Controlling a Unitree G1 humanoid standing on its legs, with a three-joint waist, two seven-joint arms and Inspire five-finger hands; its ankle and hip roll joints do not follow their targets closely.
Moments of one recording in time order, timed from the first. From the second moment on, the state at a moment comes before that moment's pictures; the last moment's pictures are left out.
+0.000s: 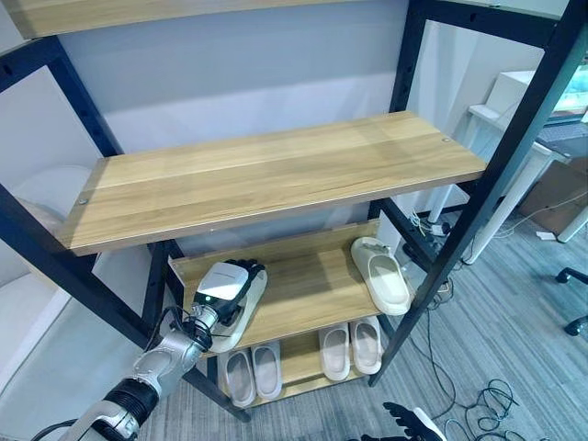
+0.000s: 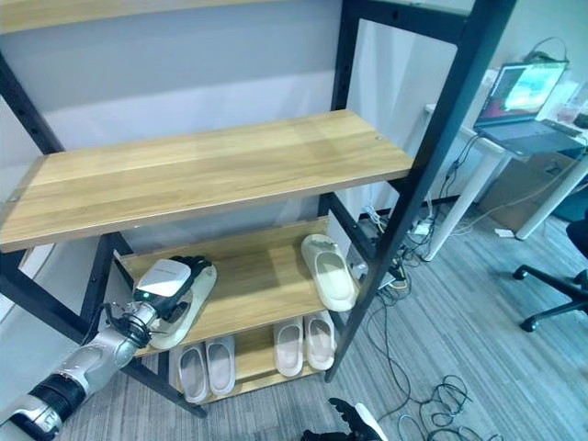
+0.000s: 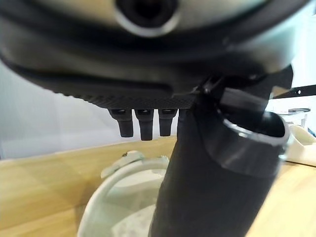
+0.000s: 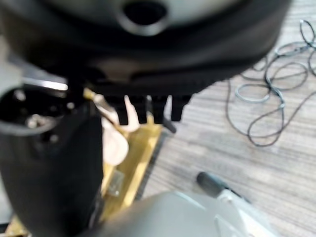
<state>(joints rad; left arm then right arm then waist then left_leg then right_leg) -0.29 0.61 -0.55 0.53 0.83 -0.12 0.36 0.29 -0.41 0.35 0.65 -0.15 -0.10 -0.10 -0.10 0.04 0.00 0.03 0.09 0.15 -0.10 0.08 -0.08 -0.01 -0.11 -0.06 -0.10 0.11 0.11</state>
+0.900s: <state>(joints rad) -0.46 0.52 -0.69 0.73 0.79 -0.09 0.39 0.28 -0.40 0.38 0.65 -0.15 -0.10 -0.11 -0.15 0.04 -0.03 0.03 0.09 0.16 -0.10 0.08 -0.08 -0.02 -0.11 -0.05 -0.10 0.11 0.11</state>
